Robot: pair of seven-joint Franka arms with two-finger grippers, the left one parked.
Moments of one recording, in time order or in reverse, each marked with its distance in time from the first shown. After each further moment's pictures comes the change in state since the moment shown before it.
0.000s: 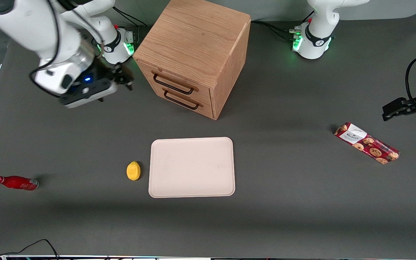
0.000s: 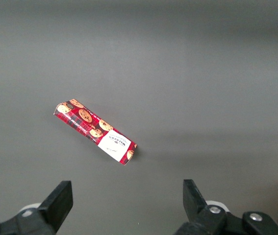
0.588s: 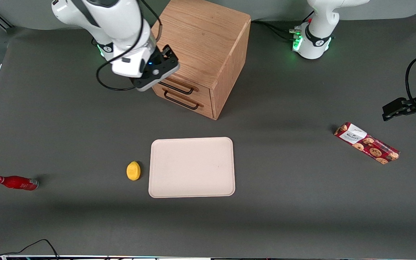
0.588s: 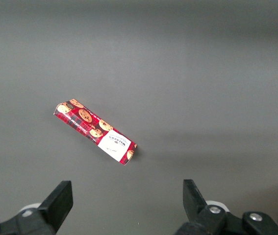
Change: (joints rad) arm 0.215 0.068 -0.009 -0.001 0.000 -0.007 -0.009
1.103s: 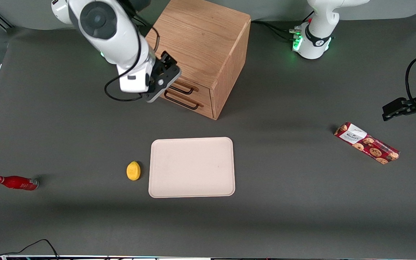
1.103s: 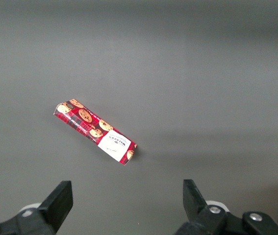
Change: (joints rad) arm -0.078 0.046 -0.015 -0.026 0.128 -0.008 -0.263
